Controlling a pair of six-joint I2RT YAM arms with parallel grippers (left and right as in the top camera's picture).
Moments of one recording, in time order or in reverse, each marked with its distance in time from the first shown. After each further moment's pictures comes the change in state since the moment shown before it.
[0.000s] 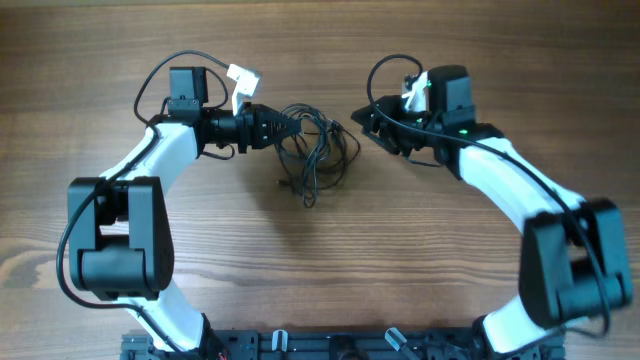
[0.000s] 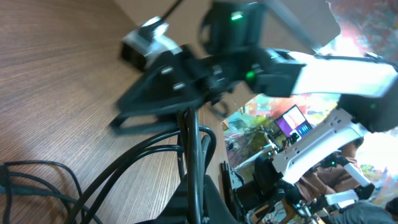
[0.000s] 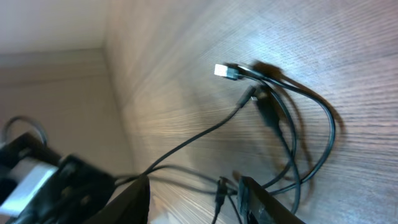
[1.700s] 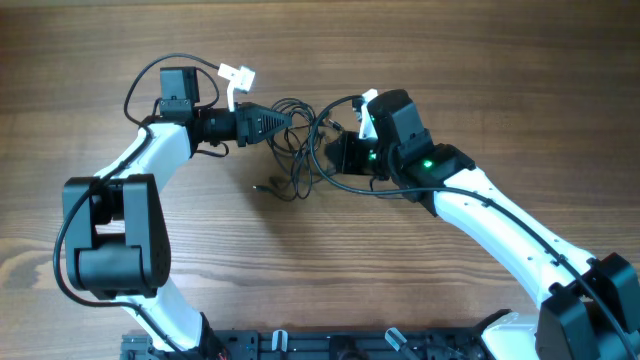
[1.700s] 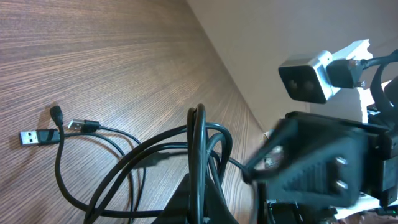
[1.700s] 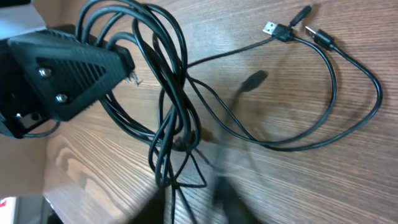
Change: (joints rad) left arm 0.041 0.010 0.000 0.022 -0.226 -0.119; right arm 0.301 -0.236 0.020 -0.268 0.357 -0.328
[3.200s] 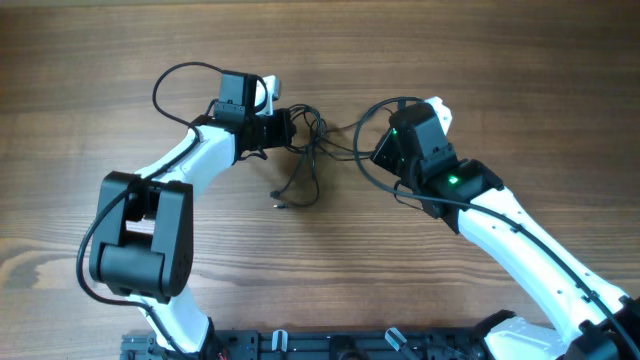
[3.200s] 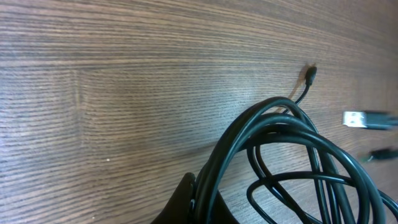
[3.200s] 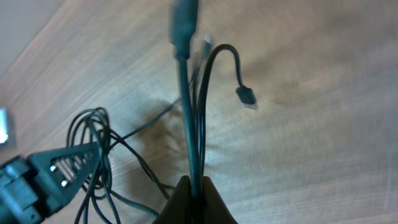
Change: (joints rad) left arm -0.226 0.000 0.000 -0.023 -0.906 -0.380; right arm -0.041 -0.140 -0.082 -0.135 0.472 0.330
